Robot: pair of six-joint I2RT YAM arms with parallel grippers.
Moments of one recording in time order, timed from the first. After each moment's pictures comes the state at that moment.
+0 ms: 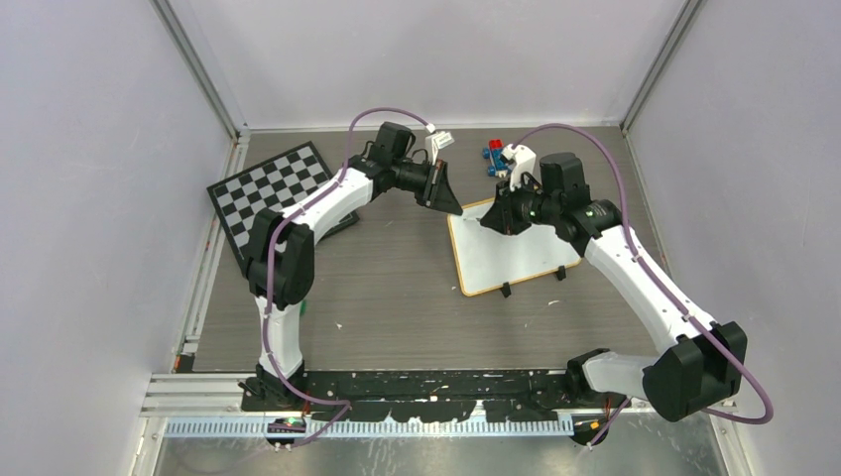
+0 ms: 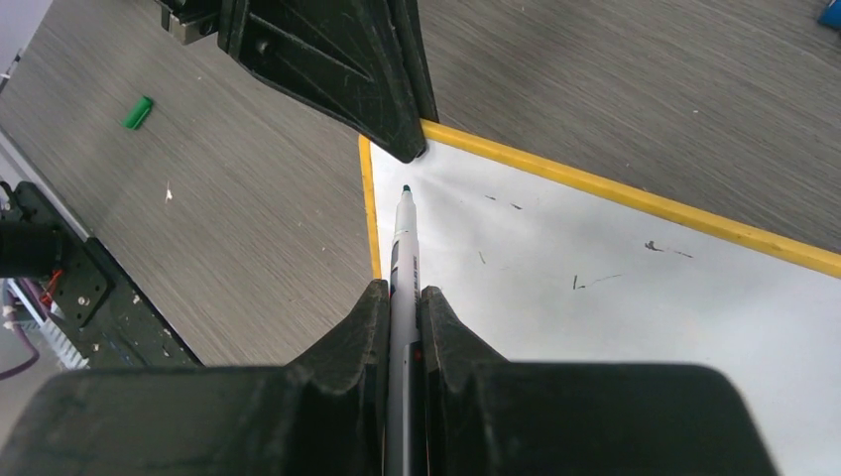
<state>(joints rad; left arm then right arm) -0.51 1.98 1.64 -0.33 0.97 -0.23 0.35 1.24 1.11 -0.50 -0.45 0.04</state>
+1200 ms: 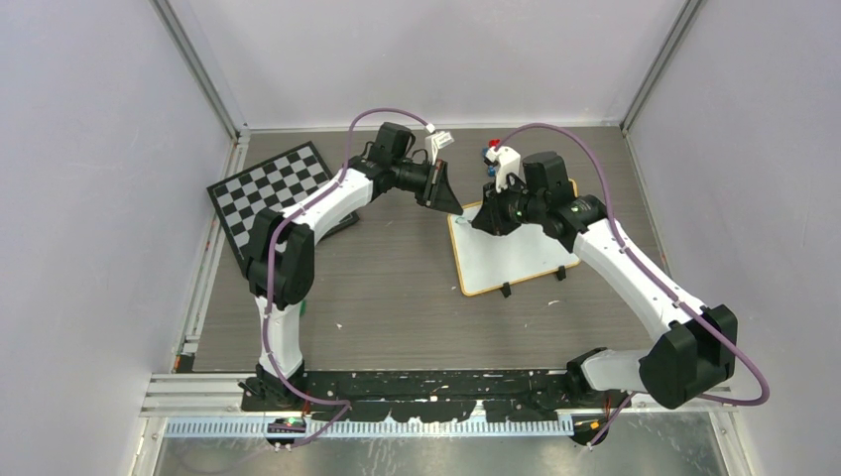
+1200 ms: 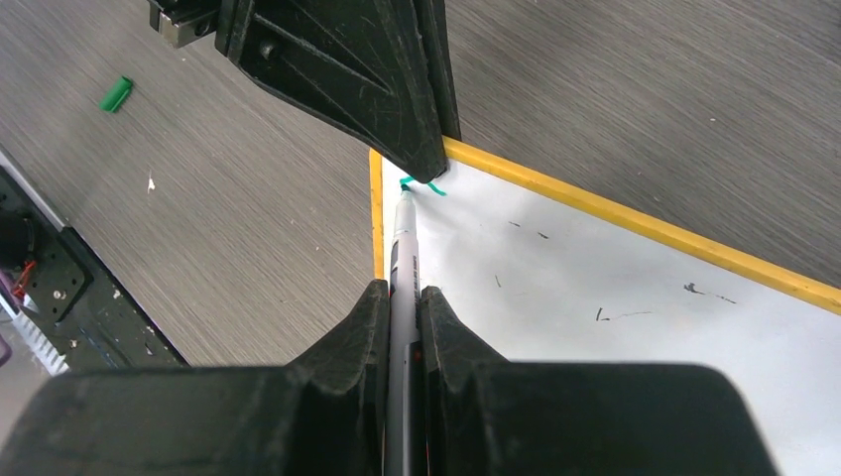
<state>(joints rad) -0.52 1.98 1.63 -0.31 0.98 -0.25 0.41 1.30 1.14 -0.50 -0.39 0.03</state>
